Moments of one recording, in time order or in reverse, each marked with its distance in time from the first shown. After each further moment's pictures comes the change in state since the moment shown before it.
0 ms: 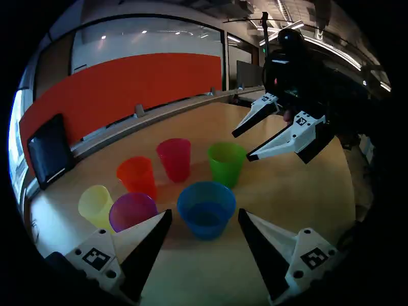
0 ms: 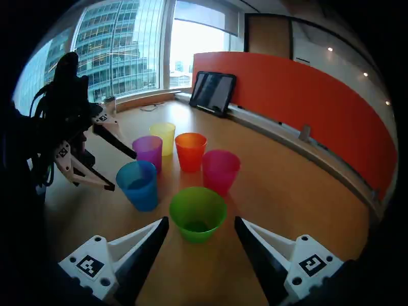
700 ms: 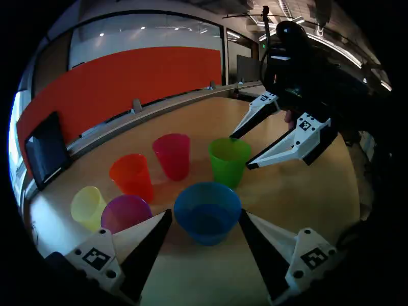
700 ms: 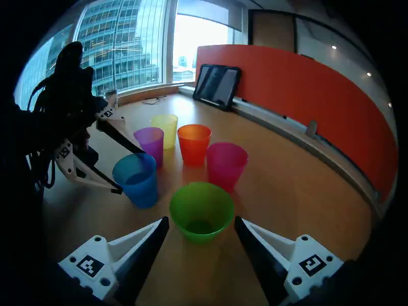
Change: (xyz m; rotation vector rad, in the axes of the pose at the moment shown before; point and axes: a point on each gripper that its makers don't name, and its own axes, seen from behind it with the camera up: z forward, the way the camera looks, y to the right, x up) left arm -0.003 -0.001 0.022 -0.003 -0.032 0.006; right arm -0.009 -0.004 0.021 0.021 -0.034 -0.009
